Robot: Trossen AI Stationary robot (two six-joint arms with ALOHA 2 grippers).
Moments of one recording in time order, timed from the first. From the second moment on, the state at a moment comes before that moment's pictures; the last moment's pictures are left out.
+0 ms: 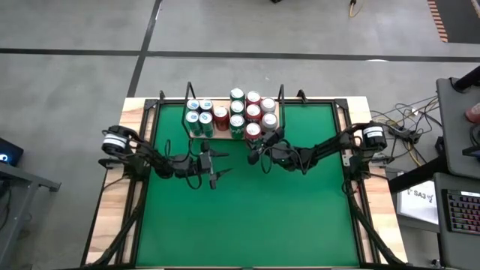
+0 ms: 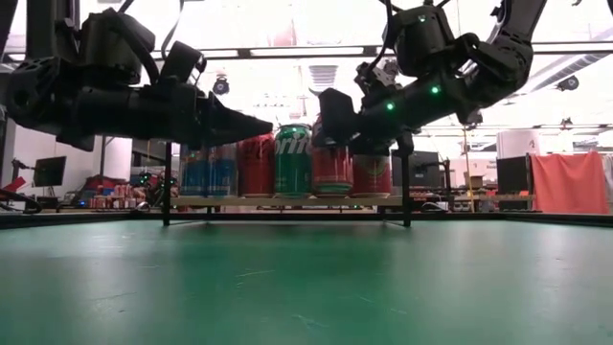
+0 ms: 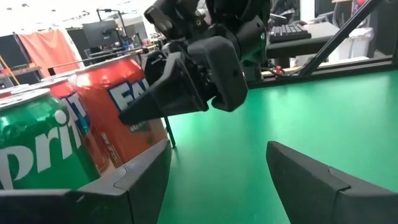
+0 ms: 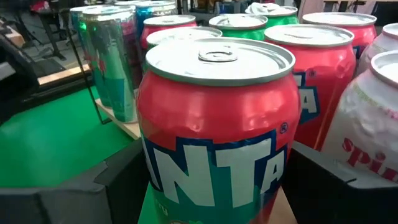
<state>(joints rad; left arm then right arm) -0.09 1.76 0.30 1.45 -0.31 0.18 -0.03 1.80 0.73 0.85 0.73 0.24</state>
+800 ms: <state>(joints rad) -0.08 1.78 0.30 1.46 -0.31 0.17 -0.06 1.80 0.75 0.78 0.73 0.31</state>
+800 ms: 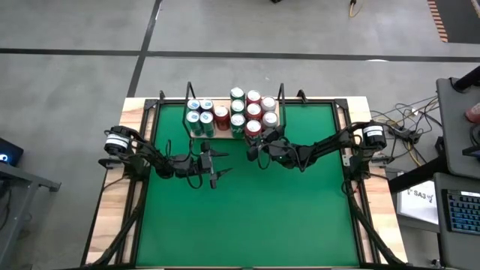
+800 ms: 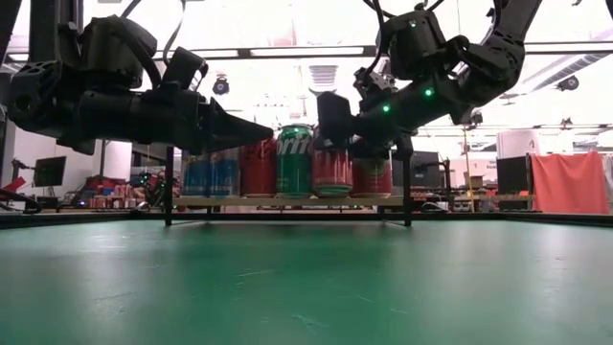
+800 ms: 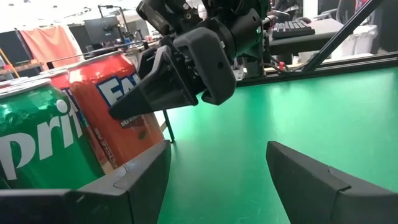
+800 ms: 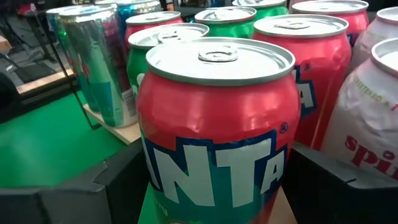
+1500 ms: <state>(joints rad) -0.07 1.78 0.30 1.45 -0.31 0.15 -0.06 1.80 0.76 0.77 0.79 0.36</state>
